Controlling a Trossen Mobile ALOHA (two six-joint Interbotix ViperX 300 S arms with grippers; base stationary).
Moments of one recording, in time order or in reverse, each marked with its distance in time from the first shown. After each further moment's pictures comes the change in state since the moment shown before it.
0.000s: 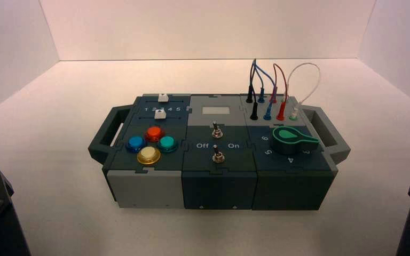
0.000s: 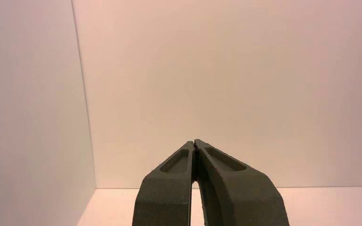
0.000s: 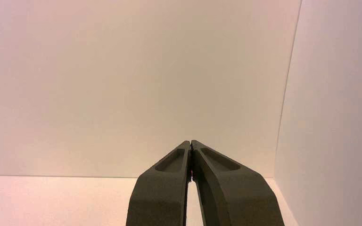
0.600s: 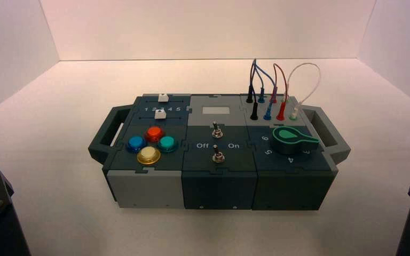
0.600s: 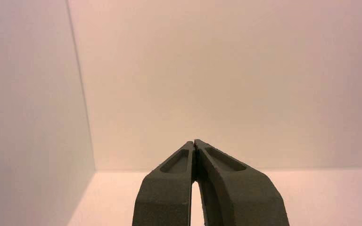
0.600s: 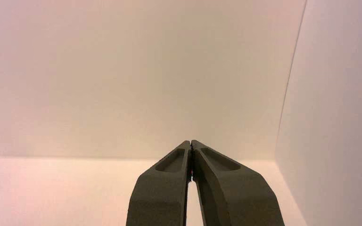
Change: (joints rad) left arm -0.041 0.002 -0.028 -0.003 0.146 0.005; right arm 0.008 0.002 -0.006 0.000 0.123 0.000
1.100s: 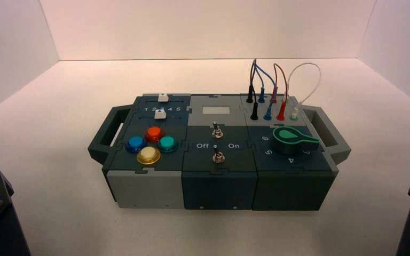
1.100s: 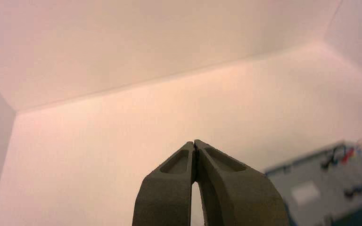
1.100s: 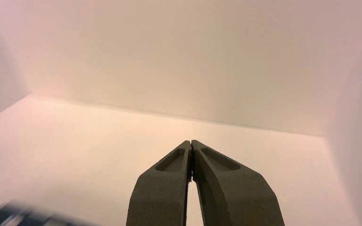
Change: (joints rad) left arm -0.261 0.011 -0.069 0.000 0.494 0.040; right arm 0.250 0.037 -0.071 0.000 0.235 -0.006
